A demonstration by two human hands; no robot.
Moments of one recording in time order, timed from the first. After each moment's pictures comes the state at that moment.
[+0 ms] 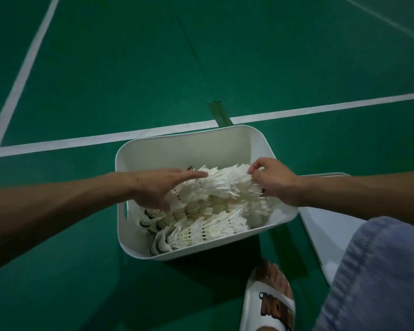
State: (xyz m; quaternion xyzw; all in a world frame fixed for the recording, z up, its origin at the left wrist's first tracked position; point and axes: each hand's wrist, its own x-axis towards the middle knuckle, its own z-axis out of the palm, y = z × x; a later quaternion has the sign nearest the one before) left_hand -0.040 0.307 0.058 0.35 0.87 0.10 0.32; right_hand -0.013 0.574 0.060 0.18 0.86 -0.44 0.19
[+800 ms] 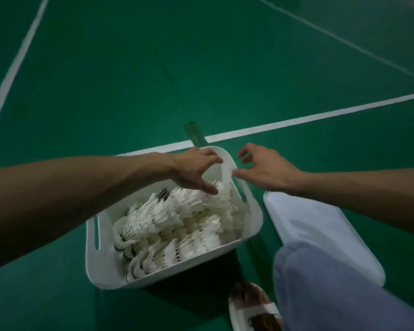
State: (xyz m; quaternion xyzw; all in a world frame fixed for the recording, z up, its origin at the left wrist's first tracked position) left_hand -0.083 0.428 0.111 0.43 0.88 0.02 0.19; right_hand -0.009 0.604 0.143 0.04 0.97 -0.22 0.10
